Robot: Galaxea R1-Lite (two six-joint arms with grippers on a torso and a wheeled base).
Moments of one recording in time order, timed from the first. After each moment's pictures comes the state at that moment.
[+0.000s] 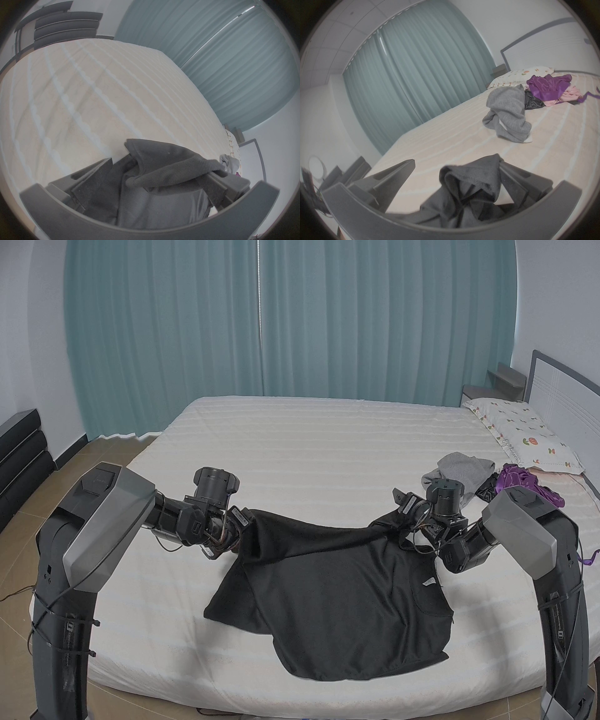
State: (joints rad) left arm -0.30 2.46 -1.60 -0.08 0.10 -0.97; right arm 0.24 2.59 -1.43 -0.94 -0.23 0.55
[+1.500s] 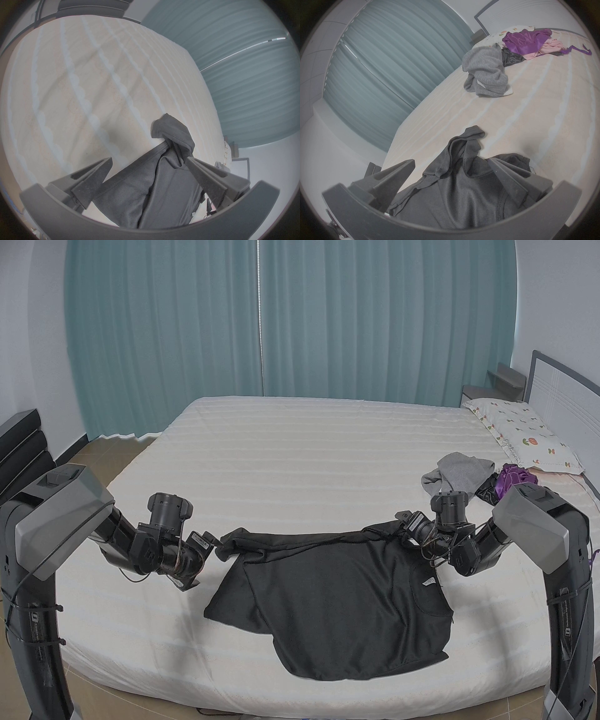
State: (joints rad) left arm -0.19 2.28 -1.13 -0.32 -0.07 -1.13; right arm 0.22 2.53 -1.30 -0.75 -0.08 0.84
